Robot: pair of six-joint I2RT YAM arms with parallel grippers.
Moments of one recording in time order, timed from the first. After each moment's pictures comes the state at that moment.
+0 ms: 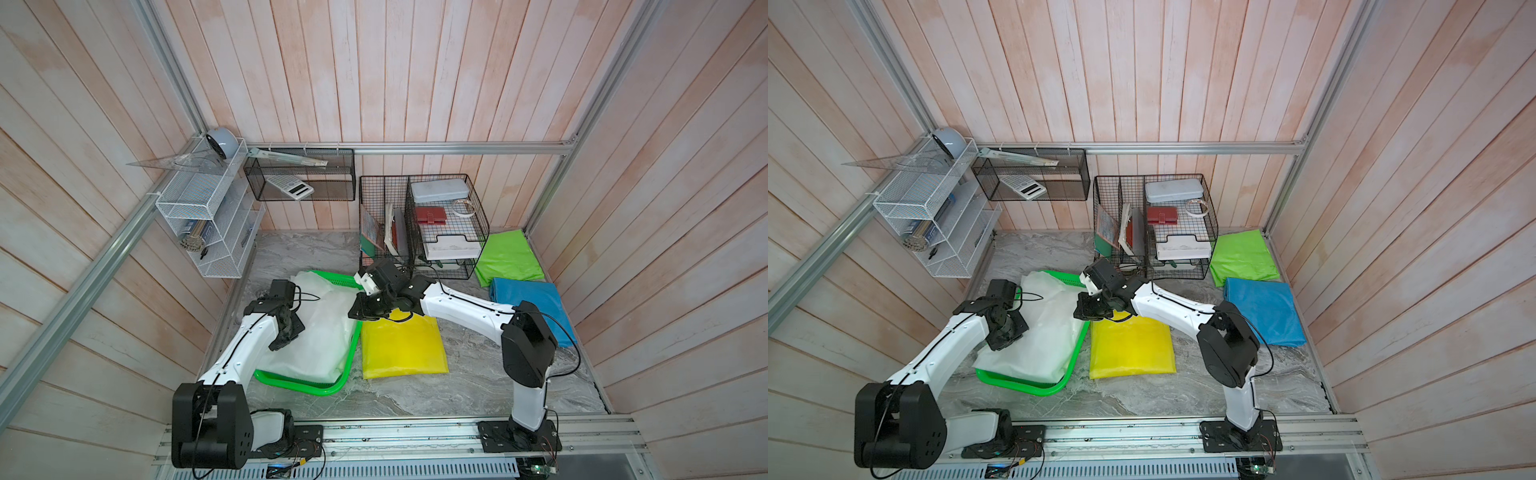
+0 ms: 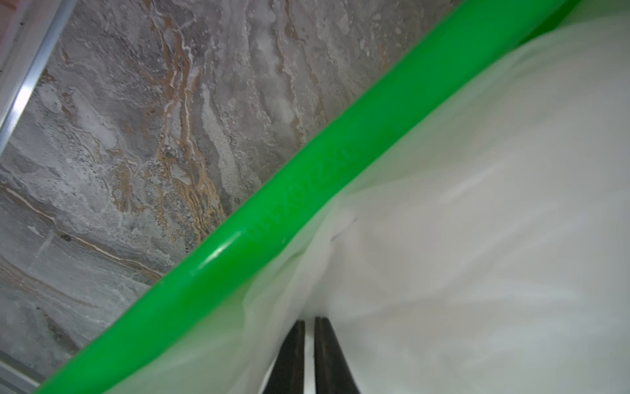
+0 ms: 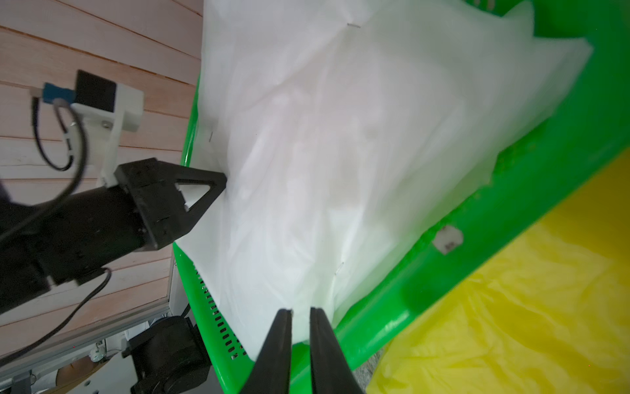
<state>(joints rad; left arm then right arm) -0.03 1.30 0.85 -0.87 -0.15 -0.66 0.92 1.89 1.54 -0.48 -0.41 0.74</state>
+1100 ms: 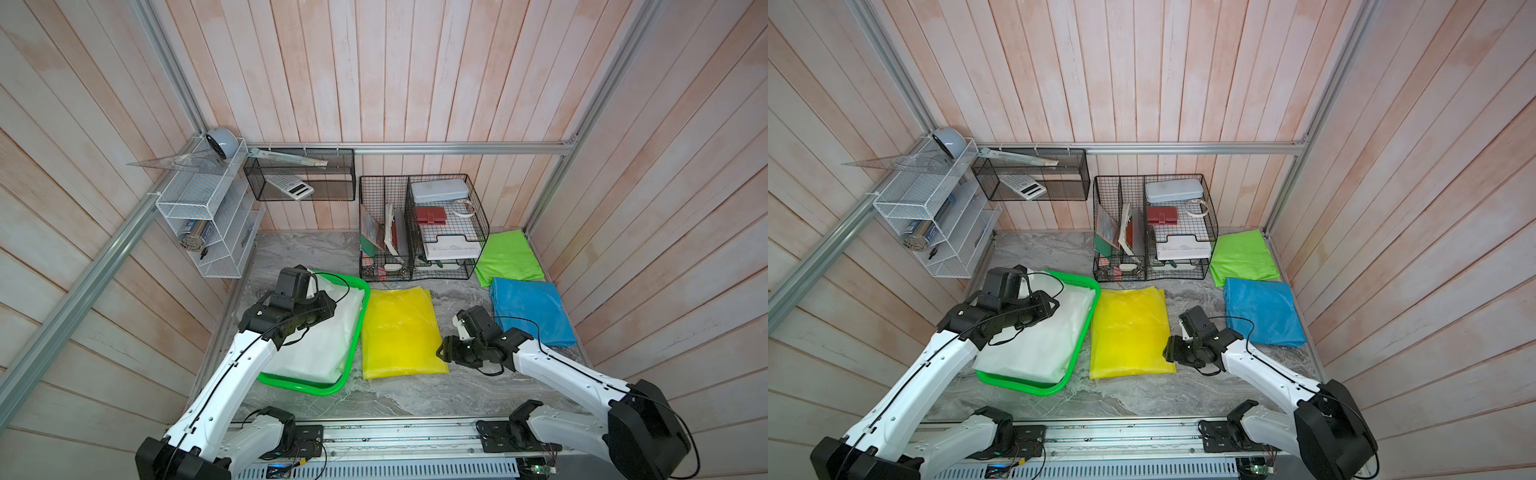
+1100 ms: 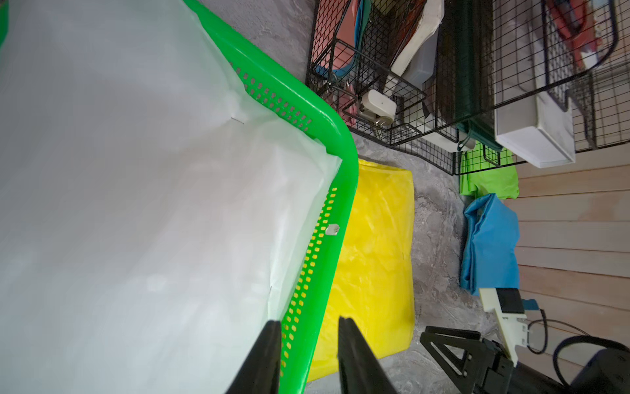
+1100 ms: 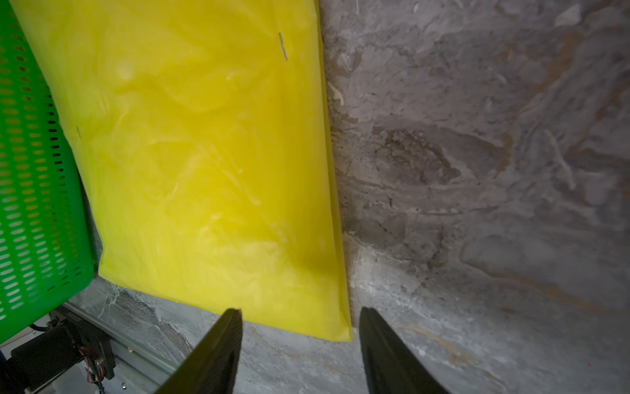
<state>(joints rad) -0.30 1.08 1.01 -0.78 0.18 -0.63 0.58 1.18 0.58 -0.53 -0.24 0.72</state>
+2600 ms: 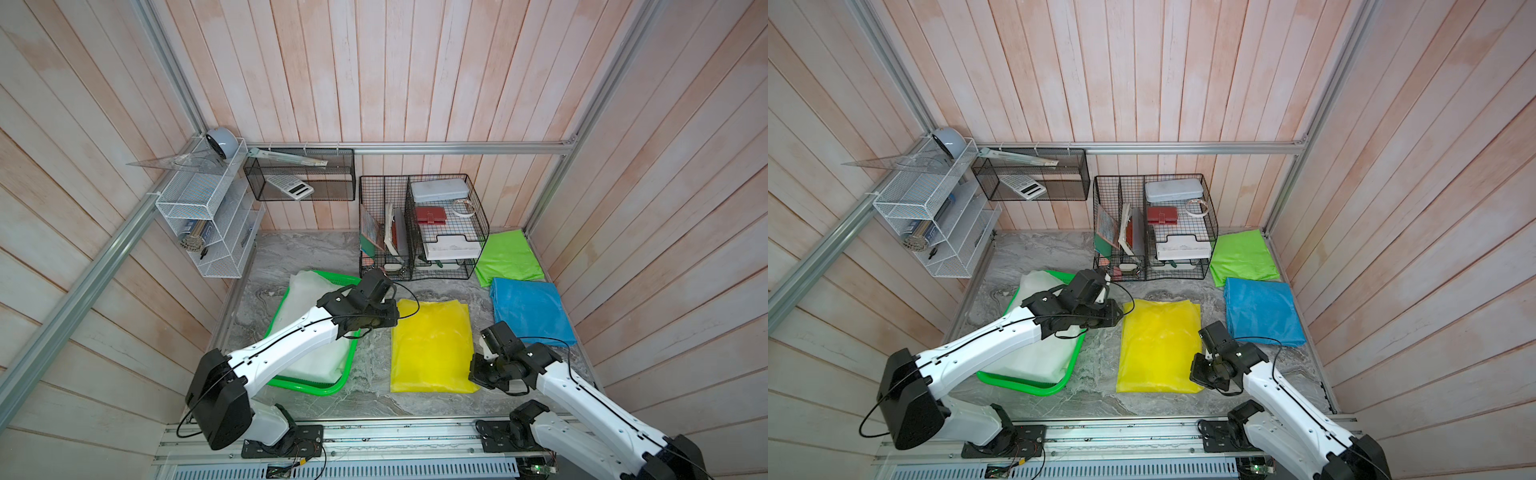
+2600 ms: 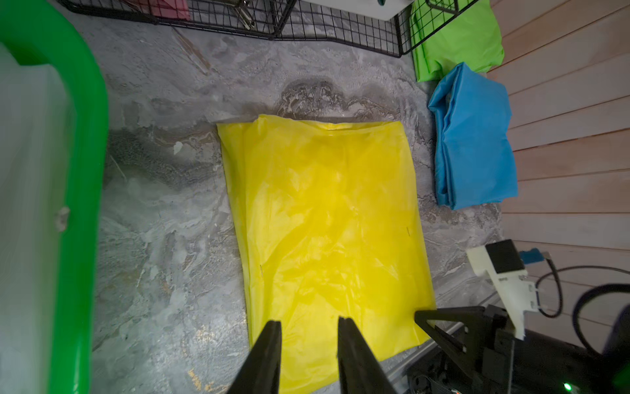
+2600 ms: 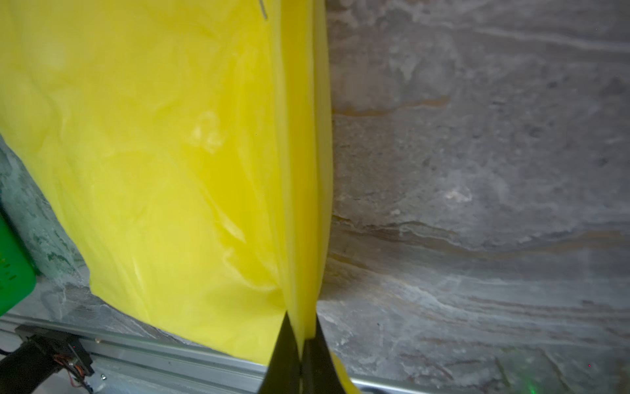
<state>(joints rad) -0.80 1.49 1.20 -0.61 0.07 -0.74 0.49 0.84 0.48 -0.91 -0.19 0.82</state>
